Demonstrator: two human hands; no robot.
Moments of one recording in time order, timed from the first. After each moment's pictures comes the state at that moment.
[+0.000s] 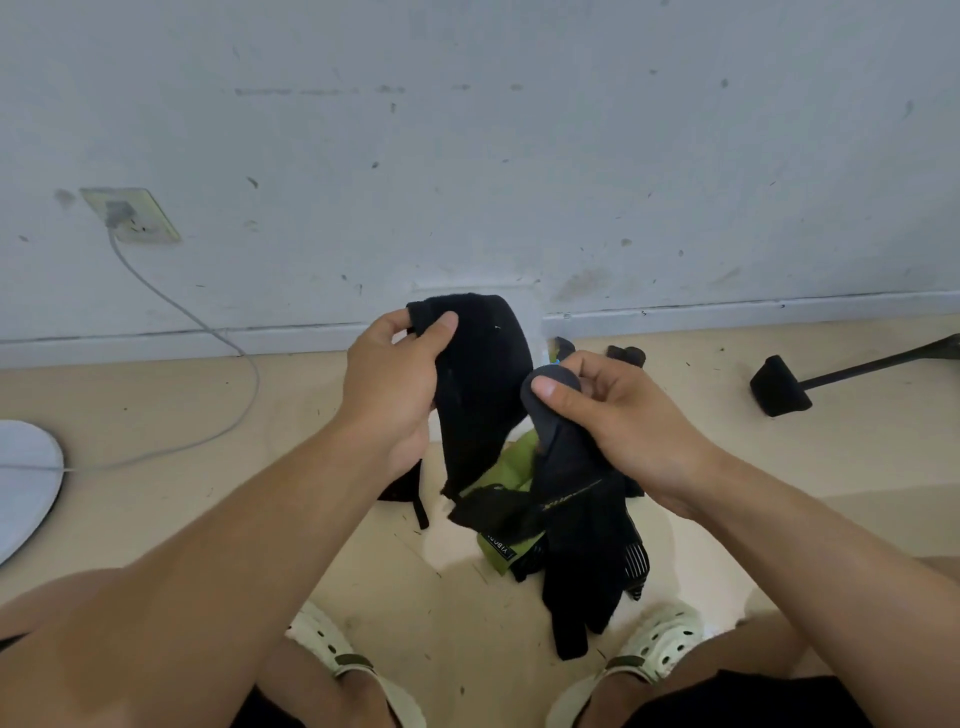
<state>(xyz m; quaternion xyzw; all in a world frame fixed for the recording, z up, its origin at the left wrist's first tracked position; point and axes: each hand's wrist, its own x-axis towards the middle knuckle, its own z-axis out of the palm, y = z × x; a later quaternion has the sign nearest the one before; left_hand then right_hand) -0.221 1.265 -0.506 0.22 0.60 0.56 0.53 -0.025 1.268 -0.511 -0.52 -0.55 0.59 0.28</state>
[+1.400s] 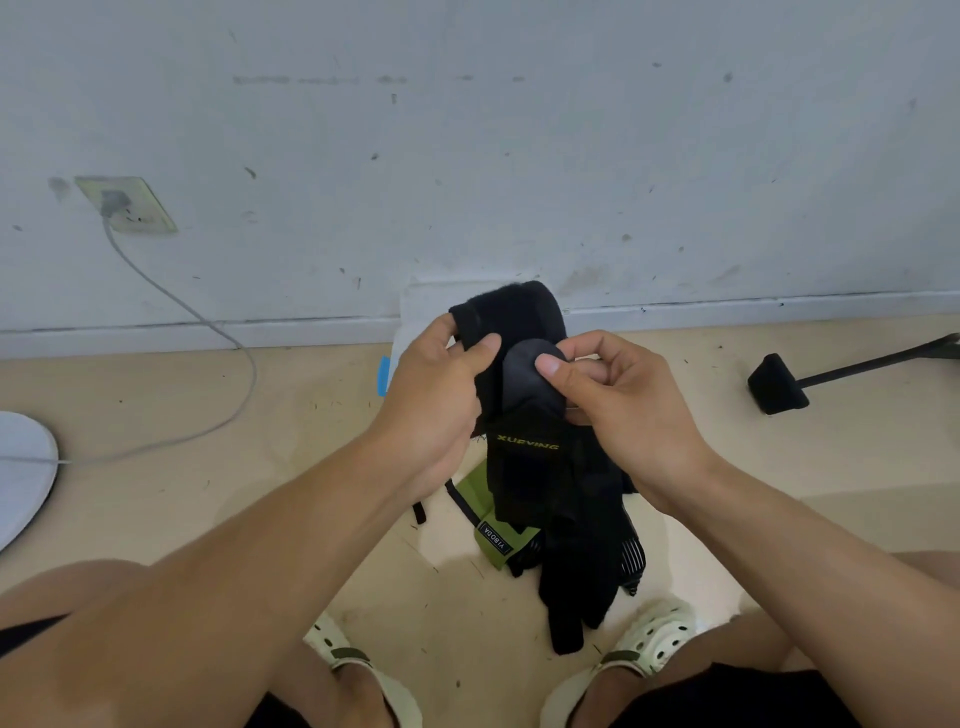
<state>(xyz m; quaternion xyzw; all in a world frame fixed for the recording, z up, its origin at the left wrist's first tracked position) -0.198 1.256 -0.512 0.27 0.52 0.53 0.61 -0.036 1.265 -0.514 -0.52 -0.50 0.55 0.41</state>
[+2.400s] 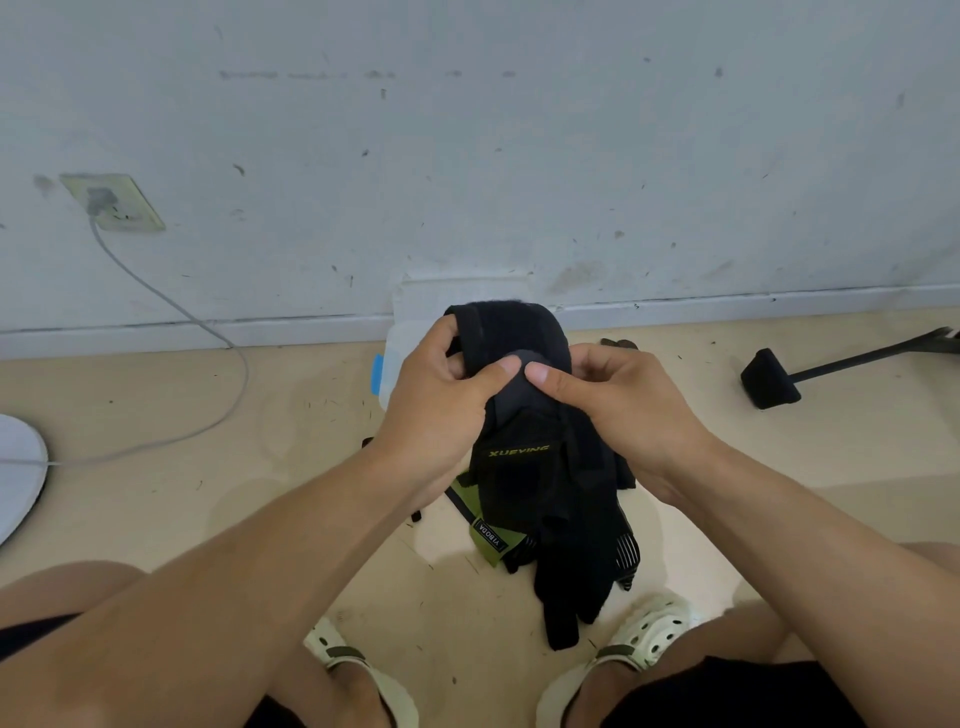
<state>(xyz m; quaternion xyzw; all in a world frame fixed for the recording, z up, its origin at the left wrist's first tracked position) -0.193 1.246 -0.520 0.36 0.55 0.50 0.56 -0.024 1.271 -0.518 -0.55 -0.51 0.57 0.34</state>
